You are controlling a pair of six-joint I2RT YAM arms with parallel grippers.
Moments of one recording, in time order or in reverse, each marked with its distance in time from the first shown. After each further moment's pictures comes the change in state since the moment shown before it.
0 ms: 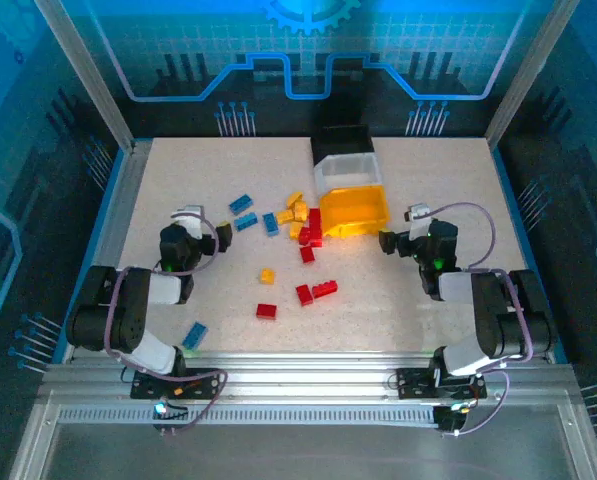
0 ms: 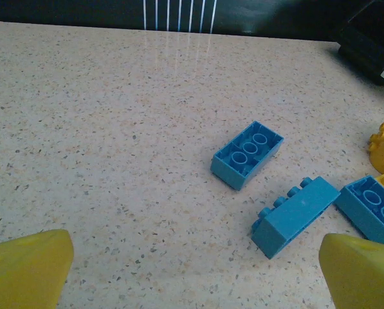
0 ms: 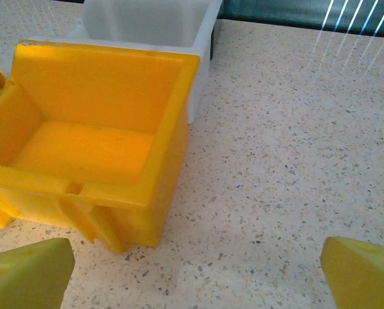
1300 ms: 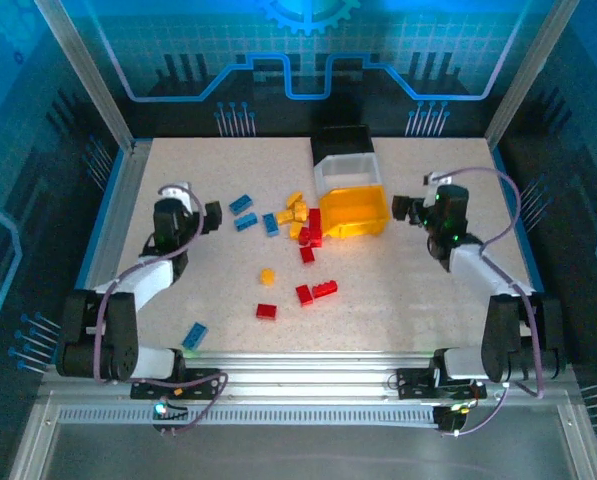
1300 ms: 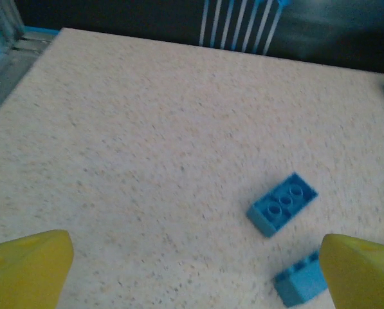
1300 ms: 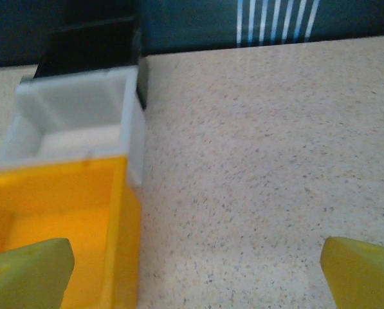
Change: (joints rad) left arm 0.000 -0.179 0.296 -0.575 -0.175 -0.108; right arm -0.020 -0.133 0.410 -0.644 0.180 0.229
